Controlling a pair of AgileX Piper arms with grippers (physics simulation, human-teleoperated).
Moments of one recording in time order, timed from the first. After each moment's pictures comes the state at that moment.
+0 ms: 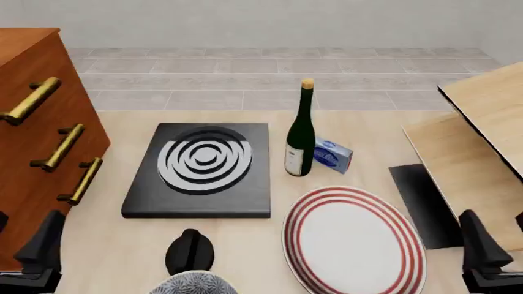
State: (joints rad) left arm 0.00 0.01 0.00 0.00 0.00; right arm 0.00 0.00 0.00 0.00 0.00
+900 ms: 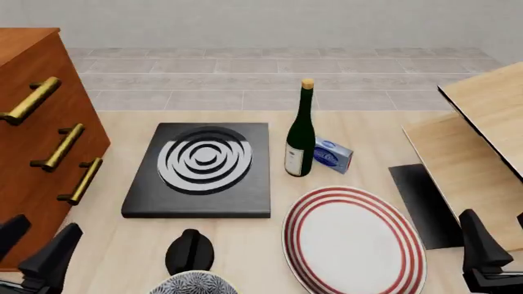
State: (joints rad) left arm -0.20 0.00 -0.16 0.34 -0.05; right arm 0.00 0.00 -0.01 0.01 0.00
